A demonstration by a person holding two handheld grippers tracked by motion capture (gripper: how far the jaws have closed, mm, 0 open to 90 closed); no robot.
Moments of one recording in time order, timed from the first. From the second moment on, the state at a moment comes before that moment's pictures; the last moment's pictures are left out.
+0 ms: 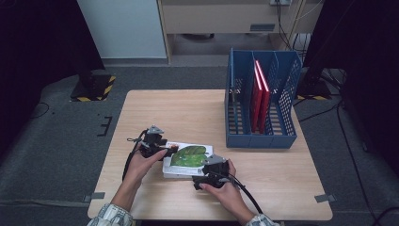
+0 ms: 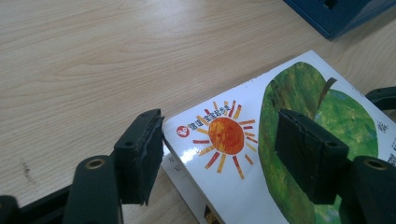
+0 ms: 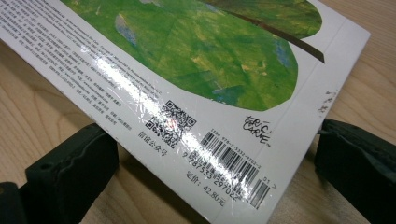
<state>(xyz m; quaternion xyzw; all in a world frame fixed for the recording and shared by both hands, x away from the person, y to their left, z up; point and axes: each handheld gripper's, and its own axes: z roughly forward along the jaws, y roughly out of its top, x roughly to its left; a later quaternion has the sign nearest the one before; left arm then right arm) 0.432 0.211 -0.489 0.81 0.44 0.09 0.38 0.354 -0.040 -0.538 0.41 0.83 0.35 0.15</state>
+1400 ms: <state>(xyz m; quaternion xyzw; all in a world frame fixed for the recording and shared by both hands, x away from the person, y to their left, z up) 0.405 0.223 -0.517 0.82 0.42 0.05 0.39 0.356 -0.040 -0.538 0.41 0.82 0.36 0.15</state>
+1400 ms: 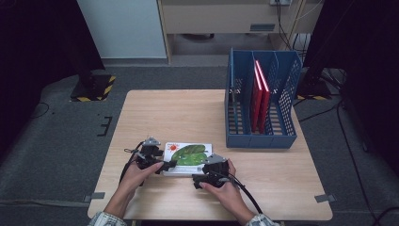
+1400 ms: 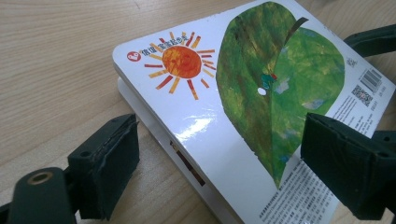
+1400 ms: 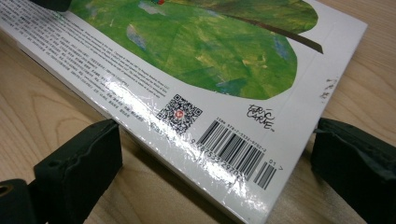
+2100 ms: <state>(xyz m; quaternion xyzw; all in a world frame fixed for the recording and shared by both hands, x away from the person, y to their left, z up) 0.406 0.221 -0.519 0.82 0.41 0.02 0.39 0.356 -0.040 -0.538 0.42 0.82 0.36 0.15</state>
